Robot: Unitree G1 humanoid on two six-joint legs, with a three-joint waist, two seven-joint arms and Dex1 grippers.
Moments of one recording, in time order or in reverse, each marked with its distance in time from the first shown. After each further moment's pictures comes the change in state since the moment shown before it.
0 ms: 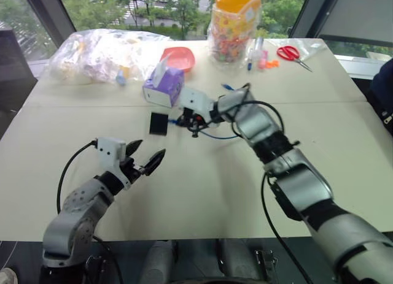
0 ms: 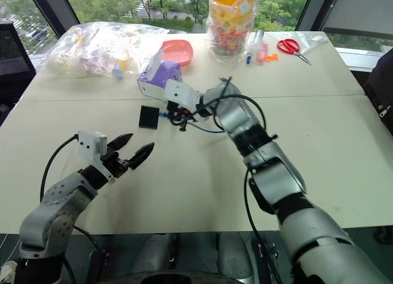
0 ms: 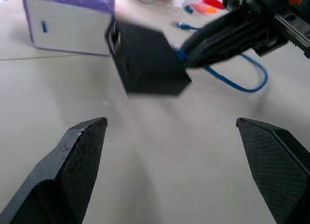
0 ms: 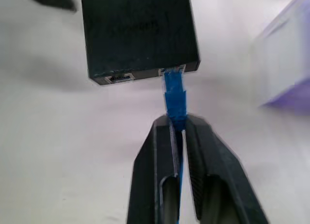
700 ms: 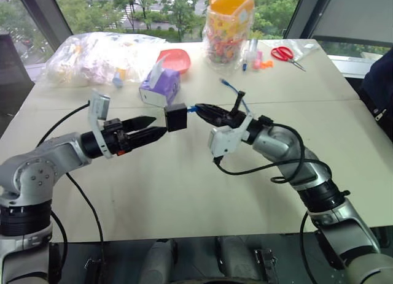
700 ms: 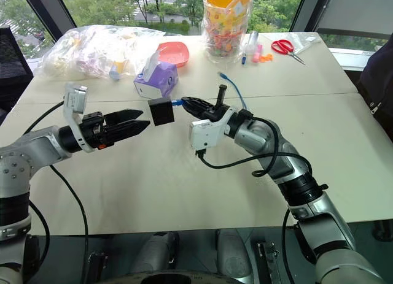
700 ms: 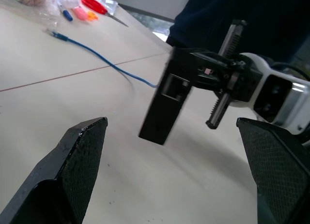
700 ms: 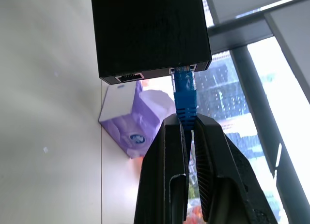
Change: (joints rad) left arm -0.399 0.280 0.042 0.275 -0.378 0.328 -0.282; right arm 0.389 -0.228 -0.038 -0.446 -0.330 -0.609 -0.498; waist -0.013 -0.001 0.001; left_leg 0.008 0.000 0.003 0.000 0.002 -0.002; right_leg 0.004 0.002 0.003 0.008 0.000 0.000
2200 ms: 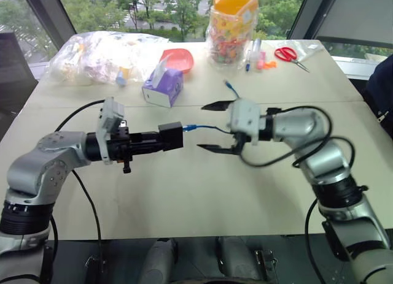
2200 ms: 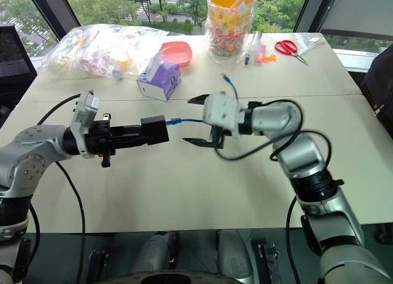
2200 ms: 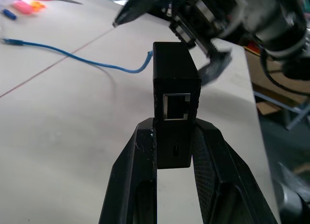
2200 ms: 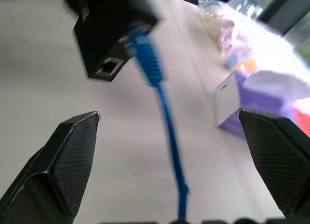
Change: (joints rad) left arm 0.019 0.073 -0.128 -0.023 0.277 -0.263 -0.378; right arm -0.139 -0.081 -0.164 -0.183 0.886 0.974 0.632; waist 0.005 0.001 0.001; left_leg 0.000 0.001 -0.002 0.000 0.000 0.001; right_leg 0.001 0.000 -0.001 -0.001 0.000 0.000
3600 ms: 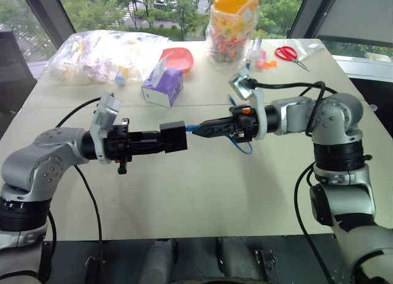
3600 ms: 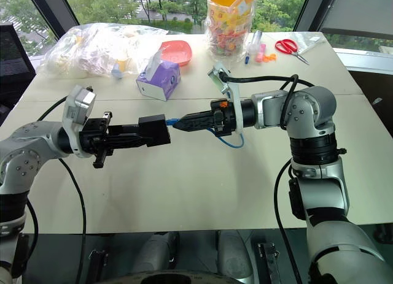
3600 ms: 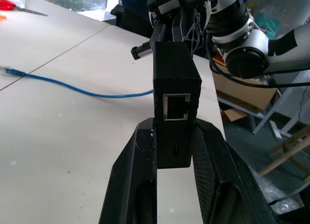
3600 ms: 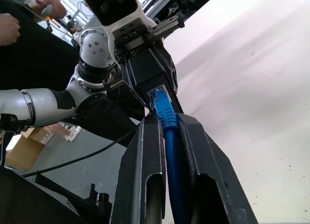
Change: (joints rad) left arm -0.029 0.009 0.008 -0.012 -0.095 0.051 -0.014; right arm -0.213 0.117 -0.125 0.247 0.522 0.828 -0.121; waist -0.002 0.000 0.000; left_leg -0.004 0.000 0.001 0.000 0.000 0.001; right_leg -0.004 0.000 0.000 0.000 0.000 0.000
